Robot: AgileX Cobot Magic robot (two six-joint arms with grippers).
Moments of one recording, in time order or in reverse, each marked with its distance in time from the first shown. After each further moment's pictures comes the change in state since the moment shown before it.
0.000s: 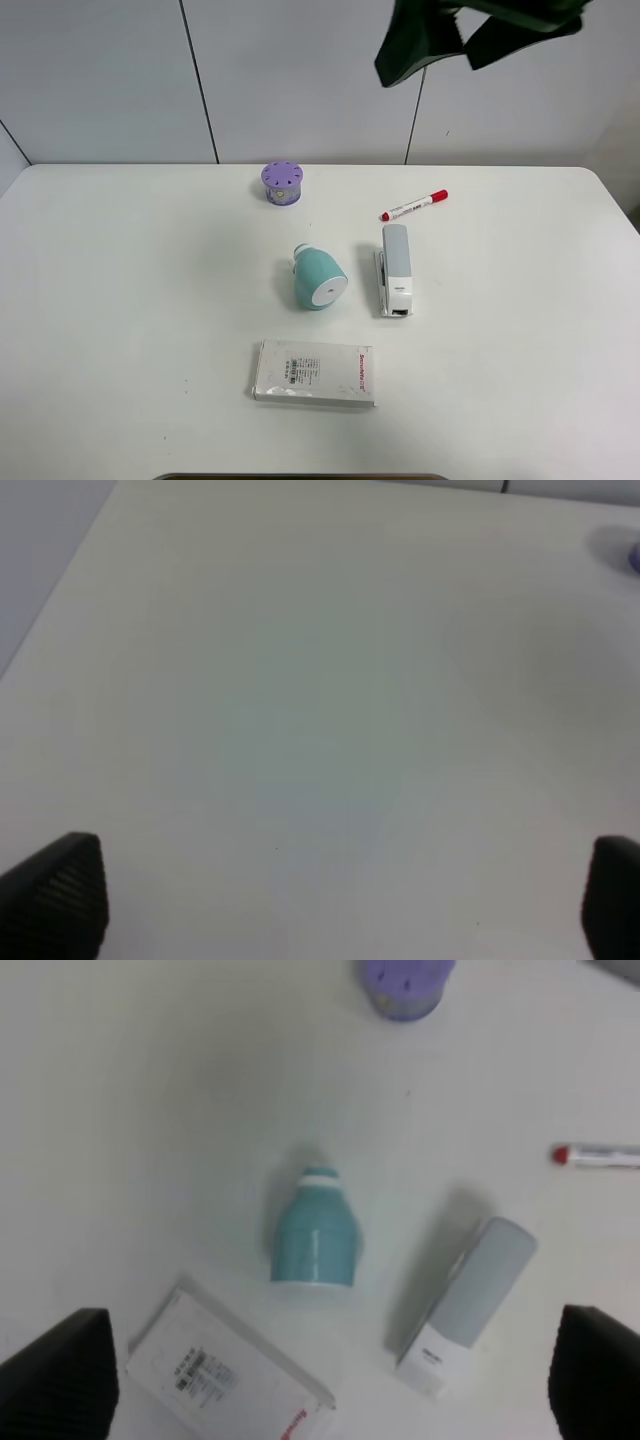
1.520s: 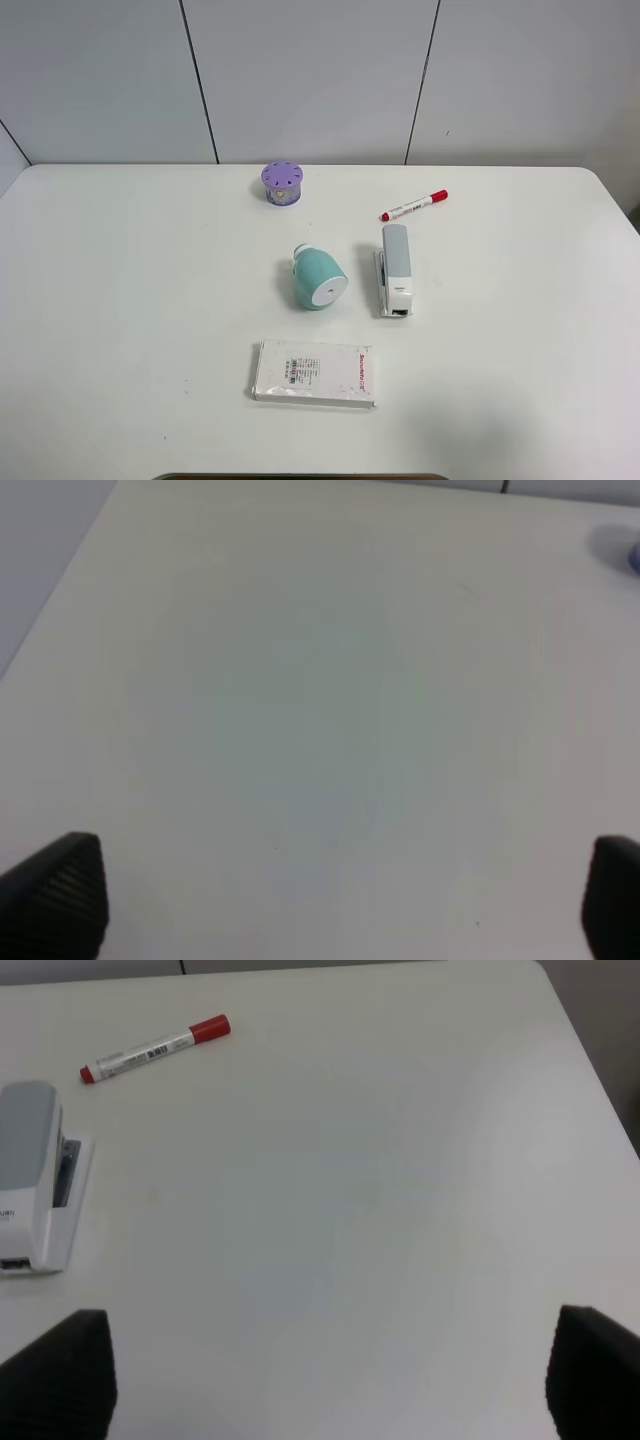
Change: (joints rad) left arm 0.000 0.000 0.000 0.000 0.000 0.000; right arm -0.540 -1.359 1.105 -0.142 -0.129 0.043
